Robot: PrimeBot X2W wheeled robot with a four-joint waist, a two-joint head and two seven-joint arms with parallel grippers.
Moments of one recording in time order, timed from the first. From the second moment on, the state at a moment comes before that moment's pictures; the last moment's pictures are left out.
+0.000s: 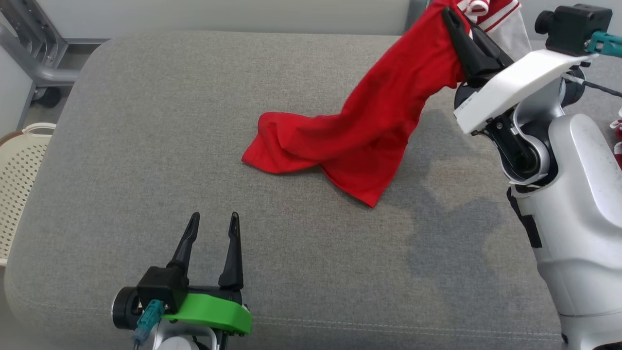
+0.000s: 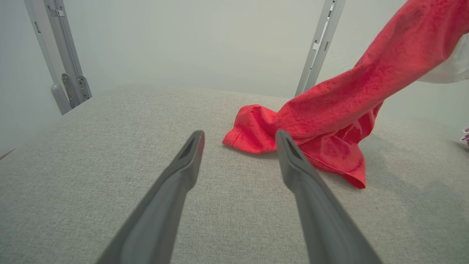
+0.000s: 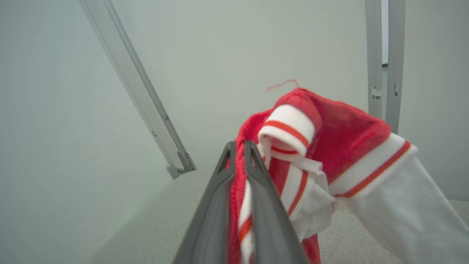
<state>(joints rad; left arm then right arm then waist) -0.07 0.05 -0.26 0.16 -0.27 0.02 -0.26 -0.74 -0.19 0.20 0.23 0.62 0.13 0.17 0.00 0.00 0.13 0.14</state>
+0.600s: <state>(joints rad) -0.12 0.05 -0.33 0.16 -0.31 0.02 -0.26 -0.89 -0.19 -0.06 0.58 0.36 0.13 0.17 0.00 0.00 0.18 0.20</state>
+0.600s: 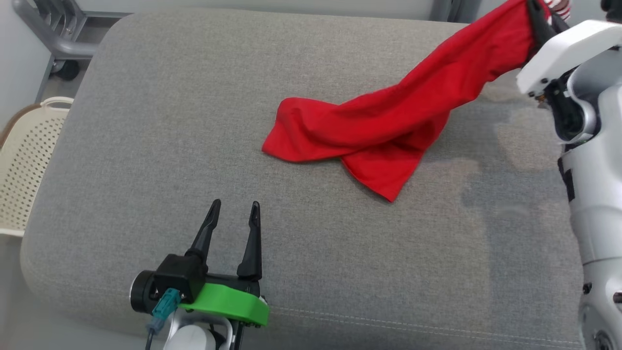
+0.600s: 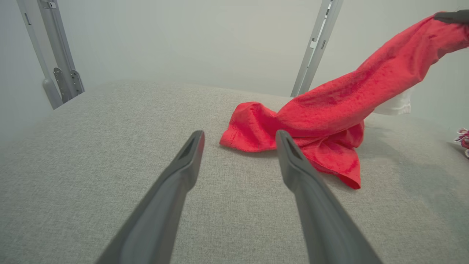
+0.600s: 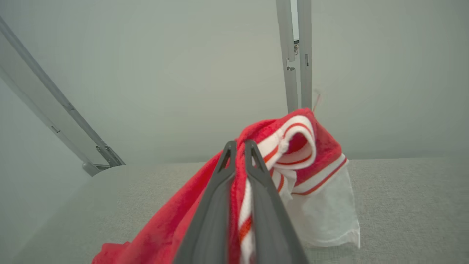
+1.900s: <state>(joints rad) -0.26 0.05 -0.57 0.34 -0.49 0.01 -0.26 -0.80 -0.22 0.10 0.78 0.29 0.13 -0.26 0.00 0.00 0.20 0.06</state>
